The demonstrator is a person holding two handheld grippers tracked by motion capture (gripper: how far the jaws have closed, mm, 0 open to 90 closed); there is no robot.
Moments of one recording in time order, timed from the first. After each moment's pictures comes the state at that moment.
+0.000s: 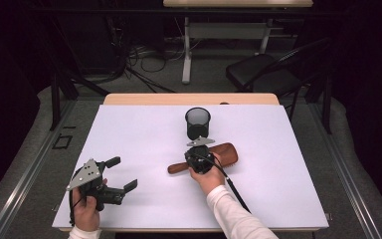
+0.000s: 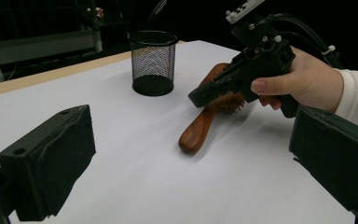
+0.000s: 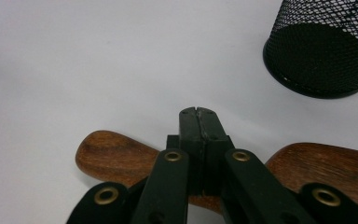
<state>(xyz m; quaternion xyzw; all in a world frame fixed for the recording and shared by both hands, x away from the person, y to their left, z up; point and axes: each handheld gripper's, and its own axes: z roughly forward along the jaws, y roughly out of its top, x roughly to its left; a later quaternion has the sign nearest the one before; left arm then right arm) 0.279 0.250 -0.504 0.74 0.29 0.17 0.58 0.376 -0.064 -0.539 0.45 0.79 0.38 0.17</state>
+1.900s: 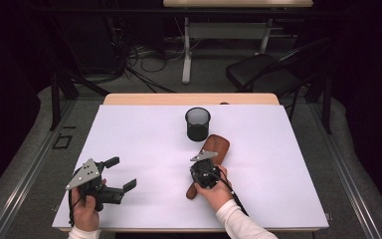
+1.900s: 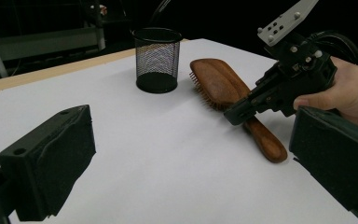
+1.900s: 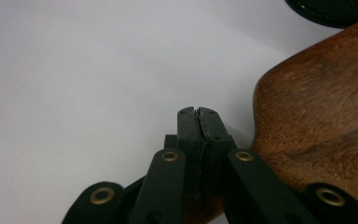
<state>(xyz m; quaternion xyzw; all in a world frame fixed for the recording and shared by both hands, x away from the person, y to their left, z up) 0.280 0.252 -0.505 0.74 0.29 0.17 0.58 0.336 -0.079 -0.548 0.44 0.82 0.34 0.15</state>
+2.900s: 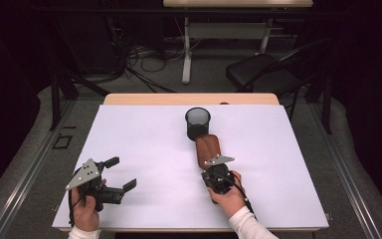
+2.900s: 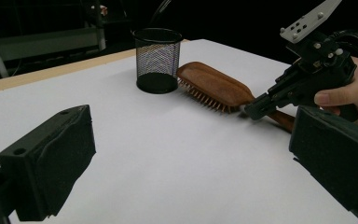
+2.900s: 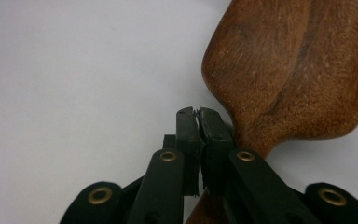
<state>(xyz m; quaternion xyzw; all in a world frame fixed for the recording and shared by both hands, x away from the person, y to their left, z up) 0.279 0.252 -0.505 0.74 0.30 0.17 0.58 0.320 -0.117 -0.548 0.45 0.81 0.34 0.15</state>
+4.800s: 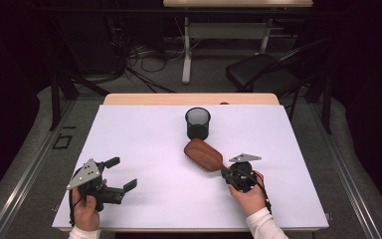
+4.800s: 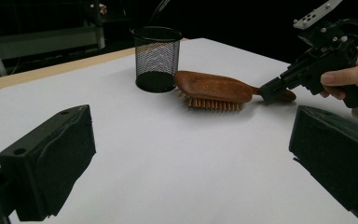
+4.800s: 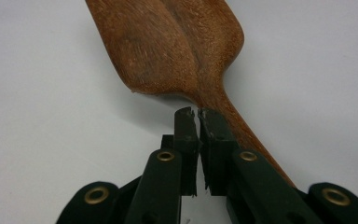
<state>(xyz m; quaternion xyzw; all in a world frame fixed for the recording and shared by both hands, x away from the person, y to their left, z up) 0.280 0.252 -0.506 0.74 0.30 0.17 0.58 0.321 -0.178 -0.545 0.50 0.77 0.35 0.15</state>
